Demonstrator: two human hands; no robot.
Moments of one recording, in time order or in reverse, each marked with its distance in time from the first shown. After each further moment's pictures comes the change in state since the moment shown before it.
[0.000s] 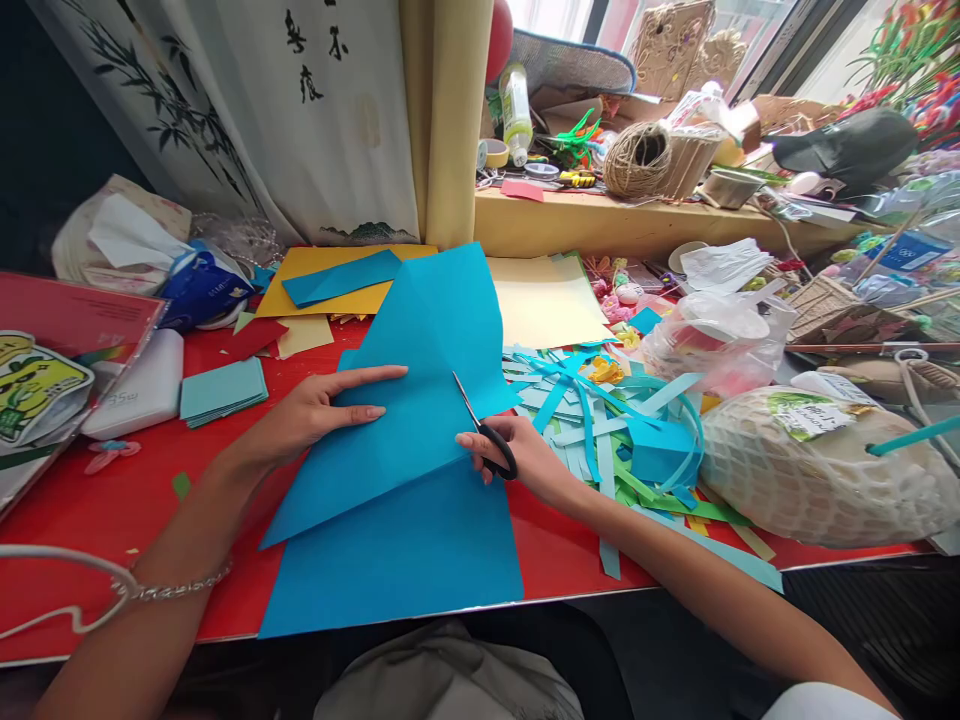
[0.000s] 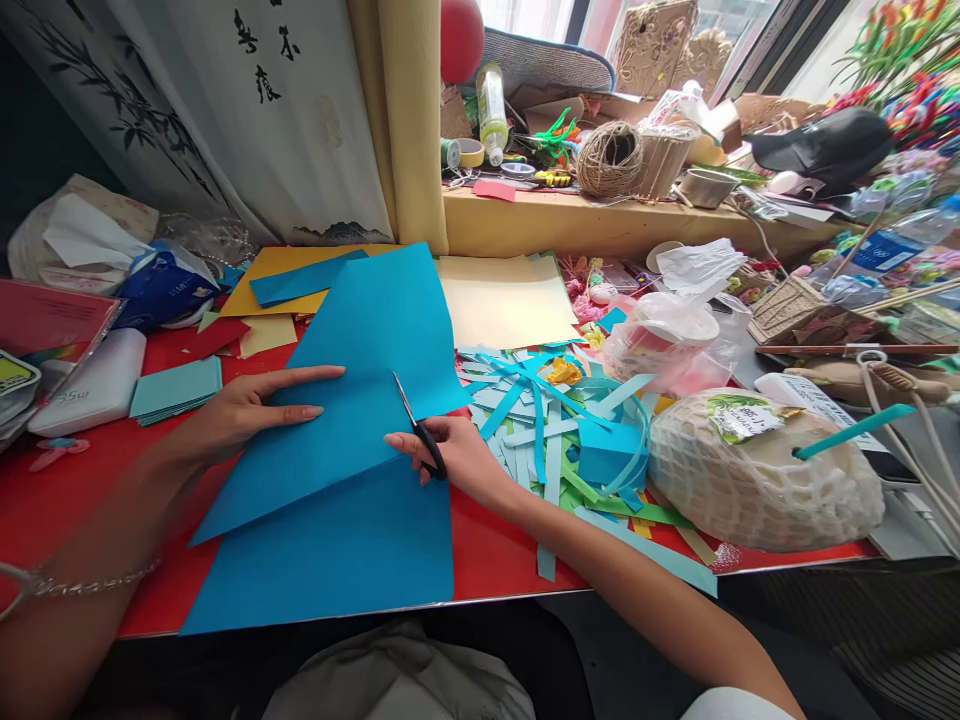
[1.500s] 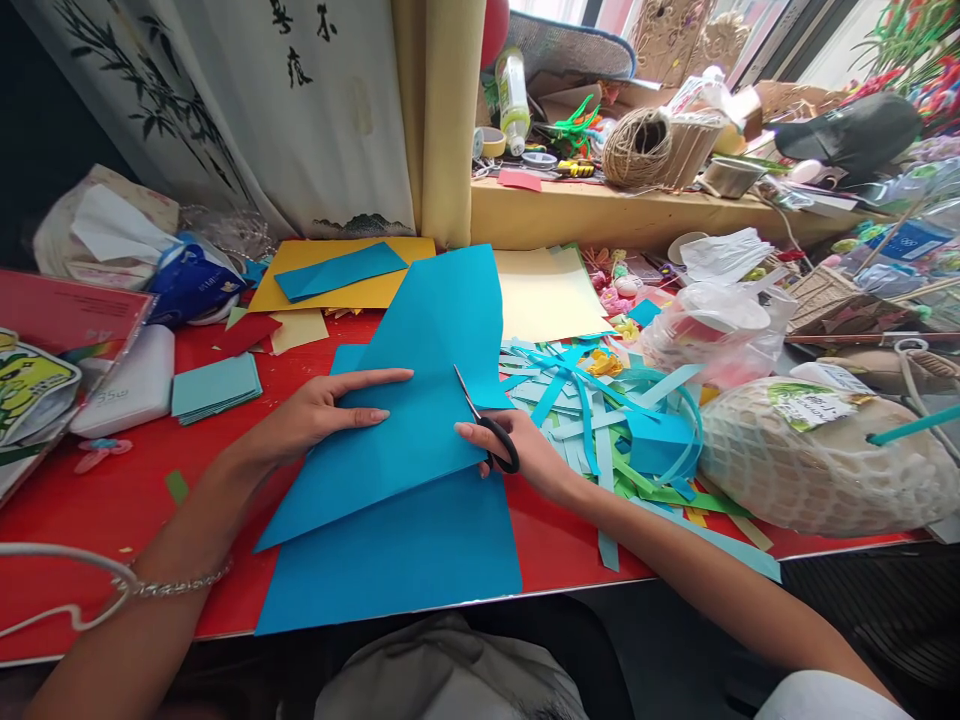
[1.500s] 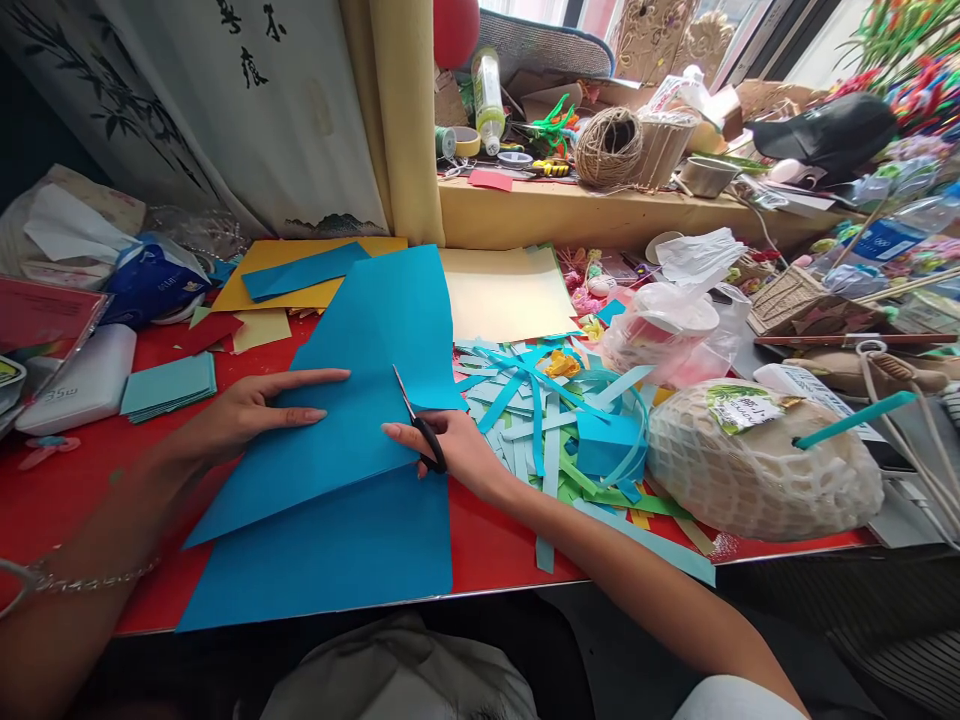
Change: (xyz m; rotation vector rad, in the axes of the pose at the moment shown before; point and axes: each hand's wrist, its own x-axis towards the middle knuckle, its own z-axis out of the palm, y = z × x) left_hand 0.000 0.004 0.007 -0.055 -0.051 -0.057; right_hand -0.001 -0.002 0.000 -0.011 0.004 0.005
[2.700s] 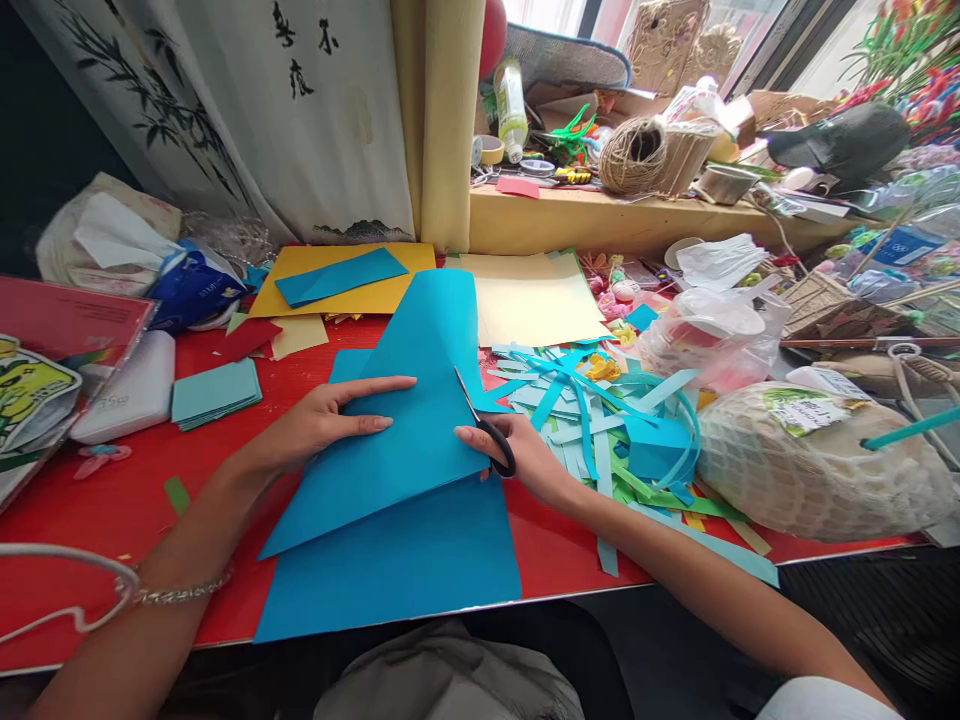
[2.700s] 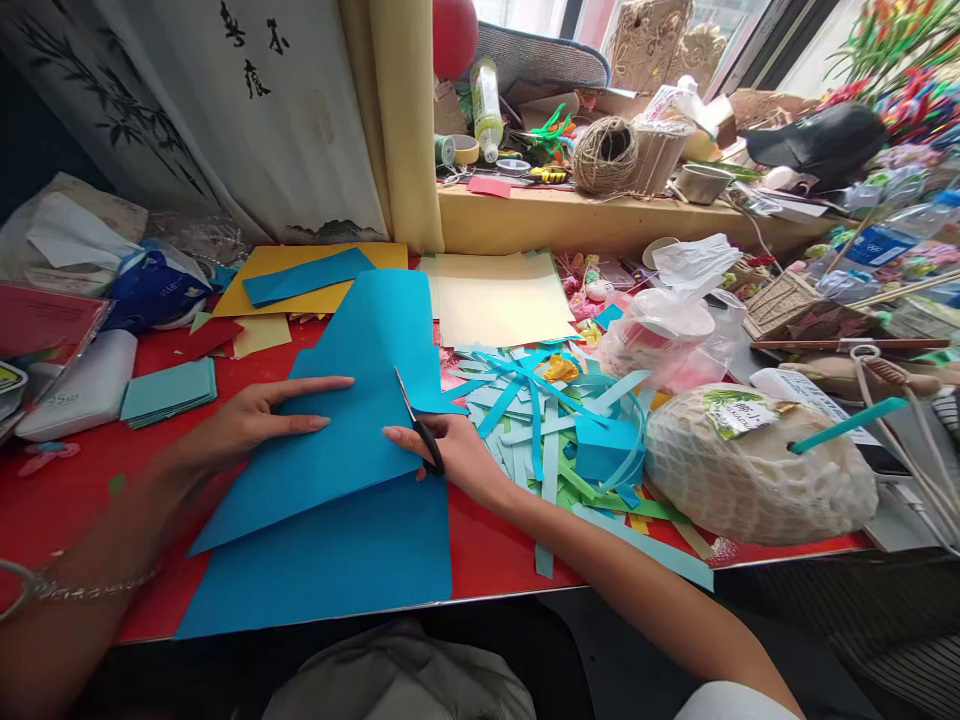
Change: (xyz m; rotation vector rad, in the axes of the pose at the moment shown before) left_hand 0.001 0.002 0.003 -0.071 -0.039 -0.029; right_hand 0.001 0.004 0.002 0.077 0.005 -0.016
